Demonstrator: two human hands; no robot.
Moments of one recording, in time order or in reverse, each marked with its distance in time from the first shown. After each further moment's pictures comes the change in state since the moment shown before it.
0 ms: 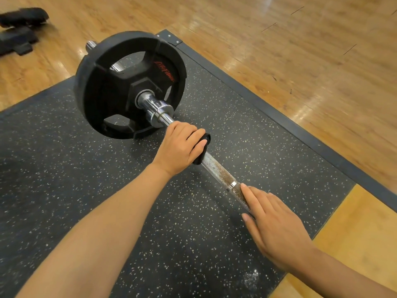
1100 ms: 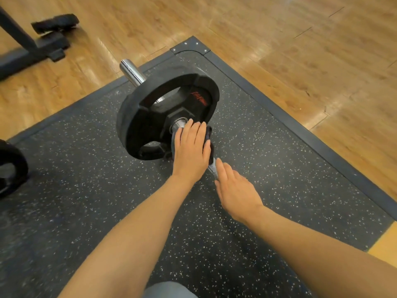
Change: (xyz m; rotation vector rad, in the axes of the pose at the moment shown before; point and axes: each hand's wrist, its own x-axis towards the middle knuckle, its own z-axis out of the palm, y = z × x) left_hand 0.020 -0.061 -0.013 0.170 -0.316 -0.532; right_hand 0.191 -0.062 0.033 0.062 -0.182 0.006
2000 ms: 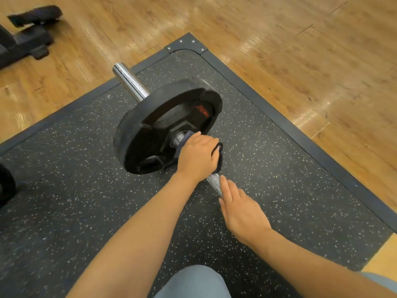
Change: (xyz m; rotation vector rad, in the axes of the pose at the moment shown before) left_hand 0.053 -0.006 0.008 -0.228 -0.131 0.130; right_hand 0.003 0.007 0.008 -0.050 0.161 -0.009
